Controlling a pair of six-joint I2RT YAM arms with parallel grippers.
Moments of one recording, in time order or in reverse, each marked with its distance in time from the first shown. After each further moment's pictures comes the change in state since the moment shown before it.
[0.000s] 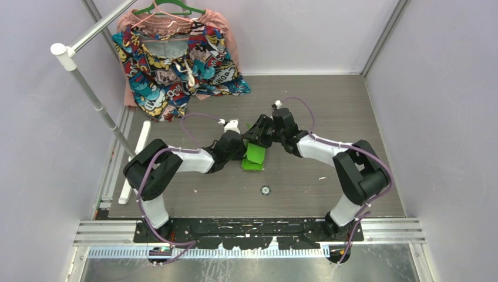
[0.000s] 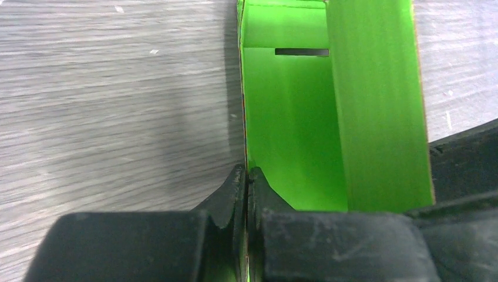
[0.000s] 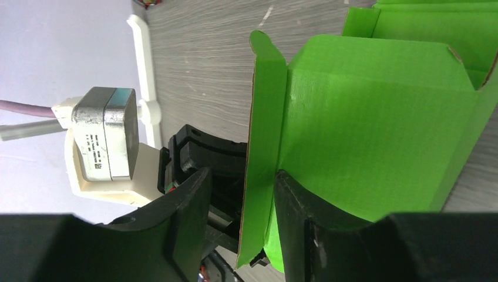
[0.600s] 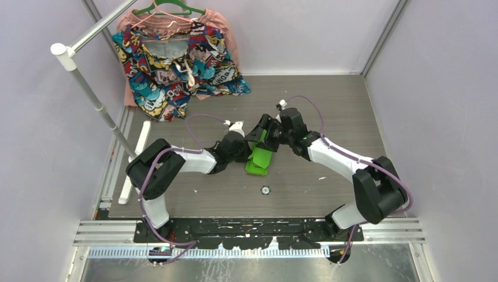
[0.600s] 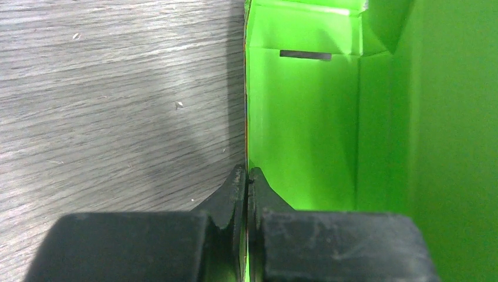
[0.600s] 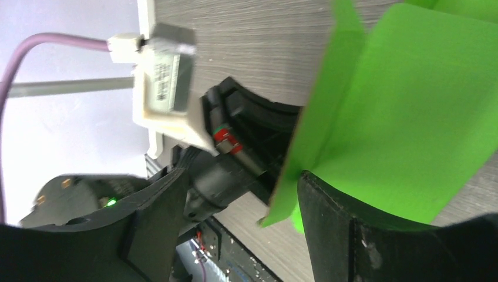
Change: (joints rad) left arm -0.026 0.018 0.013 0.039 0.104 -0.004; right arm -0.017 -0.196 -0.024 -0.232 -0.003 -0.092
